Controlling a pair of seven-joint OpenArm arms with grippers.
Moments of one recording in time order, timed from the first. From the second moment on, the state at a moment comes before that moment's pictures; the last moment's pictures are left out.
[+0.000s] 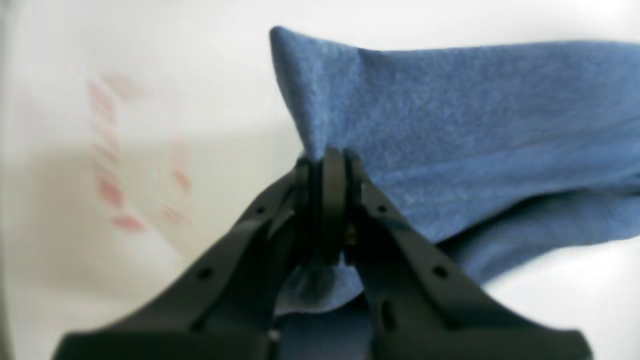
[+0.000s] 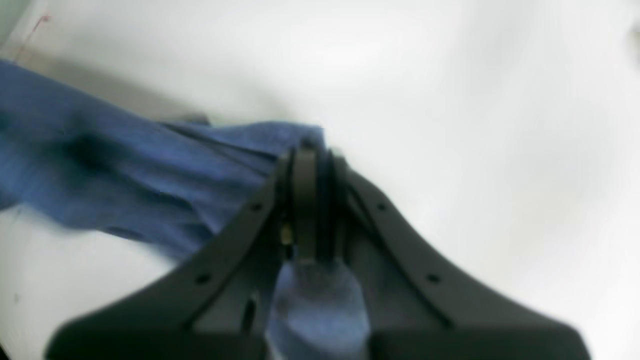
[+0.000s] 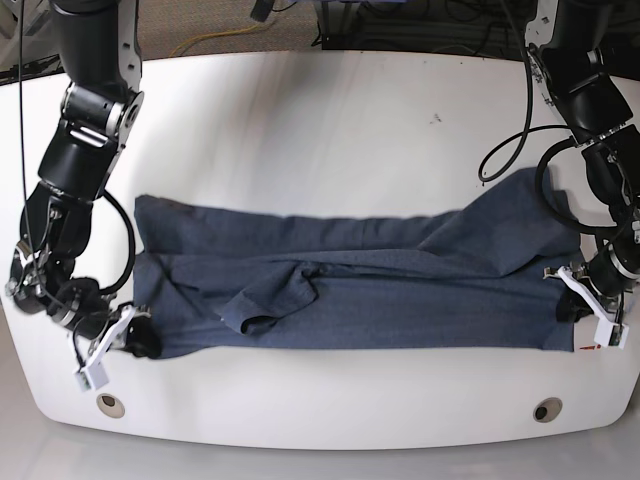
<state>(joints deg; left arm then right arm) -20.7 -20.7 -26.6 90.4 -27.1 -35.5 62.7 37.1 21.8 19.5 65.9 38.7 41.5 -66.8</state>
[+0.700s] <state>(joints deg) -51.0 -28.2 -19.1 101.1 -29.1 -35.7 69.6 73.0 29.6 9.8 61.6 40.8 41.5 -77.5</state>
